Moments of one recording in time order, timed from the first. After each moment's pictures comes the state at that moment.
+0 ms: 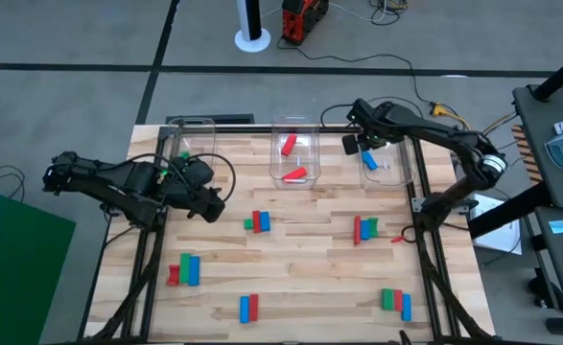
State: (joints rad) left arm -0.23 1.14 1.23 -1.21 -0.60 -0.86; right arm -0.74 1.53 1.17 -0.98 0.24 0.56
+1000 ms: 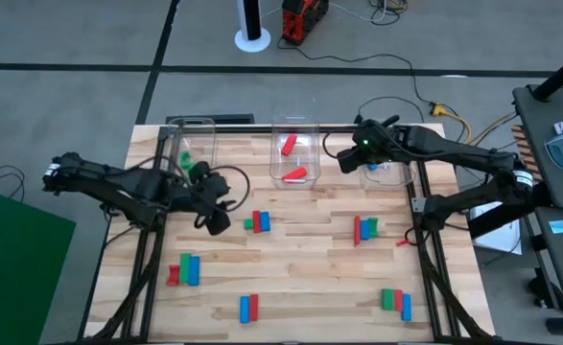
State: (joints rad) left arm -0.23 1.14 1.11 -0.90 -0.50 -0.43; right arm -0.38 1.26 1.17 -0.93 0.24 0.69
